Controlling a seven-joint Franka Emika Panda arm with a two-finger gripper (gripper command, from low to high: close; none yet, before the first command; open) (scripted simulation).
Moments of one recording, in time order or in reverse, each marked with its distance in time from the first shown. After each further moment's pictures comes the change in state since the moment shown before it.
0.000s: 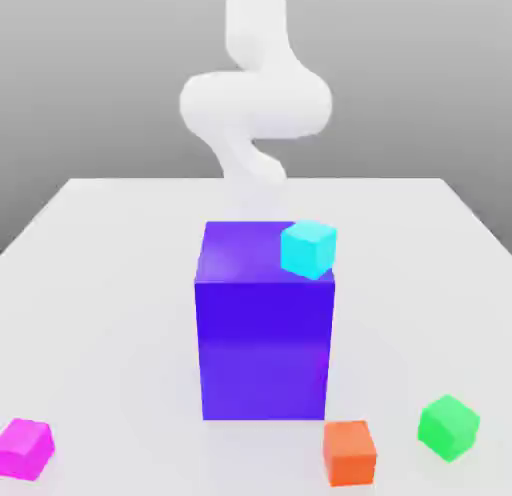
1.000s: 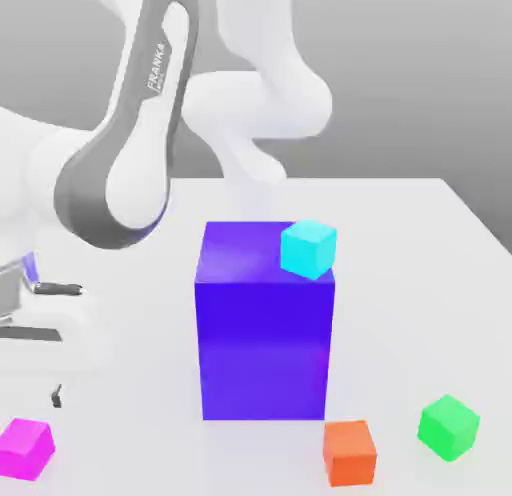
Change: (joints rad) arm -0.122 1.064 -0.356 0.009 0.306 0.292 -0.562
